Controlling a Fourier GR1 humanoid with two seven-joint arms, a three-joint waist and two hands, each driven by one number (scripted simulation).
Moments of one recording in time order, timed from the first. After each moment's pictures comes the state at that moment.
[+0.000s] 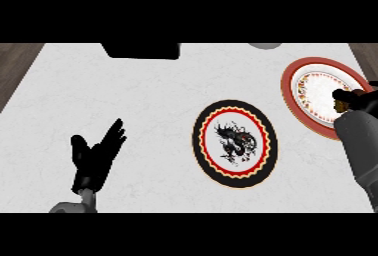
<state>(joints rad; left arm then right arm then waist) -0.02 0.12 -0.11 -1.42 0.12 0.05 0.22 -0.80 -0.38 -0.52 -0.39 1.19 -1.09 0.75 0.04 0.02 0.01</state>
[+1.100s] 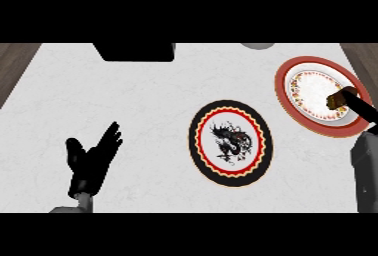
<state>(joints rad) 0.01 0.12 -0.09 -1.43 0.13 0.06 0.23 -0.59 -0.28 -0.79 -0.73 0.31 -0.85 -0.24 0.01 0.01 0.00</state>
